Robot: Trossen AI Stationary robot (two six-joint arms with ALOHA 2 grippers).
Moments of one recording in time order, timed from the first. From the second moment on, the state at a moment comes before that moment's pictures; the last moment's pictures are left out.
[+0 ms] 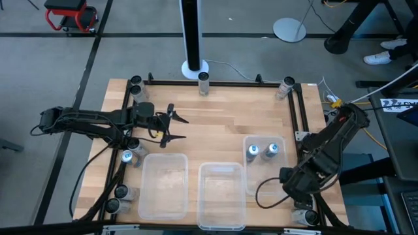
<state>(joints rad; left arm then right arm) 0.14 0.92 0.50 0.14 0.17 0.29 0.81 1.43 1.43 -1.42 -0.38 1.11</state>
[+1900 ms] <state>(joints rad) 0.14 0.92 0.50 0.19 0.17 0.31 0.84 1.56 1.15 -1.23 -0.61 1.16</state>
